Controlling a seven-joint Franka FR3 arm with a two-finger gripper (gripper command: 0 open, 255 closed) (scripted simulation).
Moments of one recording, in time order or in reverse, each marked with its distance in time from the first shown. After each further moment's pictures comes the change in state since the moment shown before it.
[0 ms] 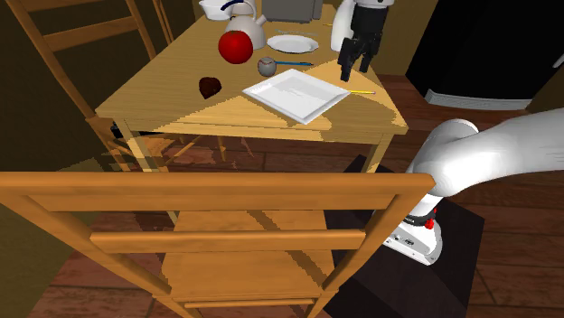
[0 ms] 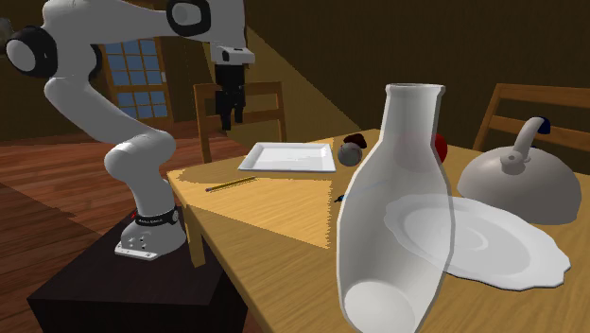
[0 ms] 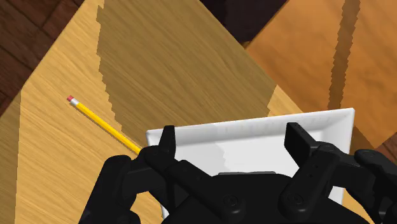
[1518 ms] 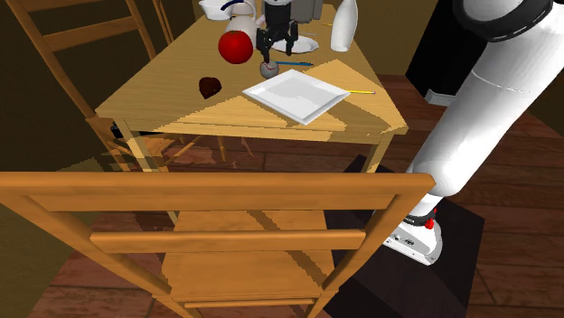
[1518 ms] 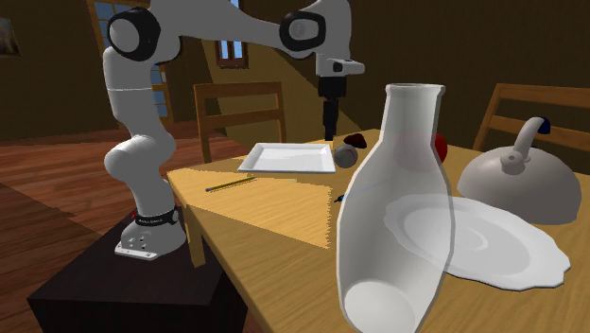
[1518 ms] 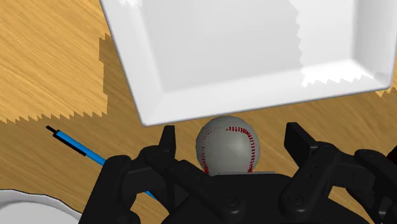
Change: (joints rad) arm -0.001 0.811 0.052 0.625 -0.050 0.235 0.137
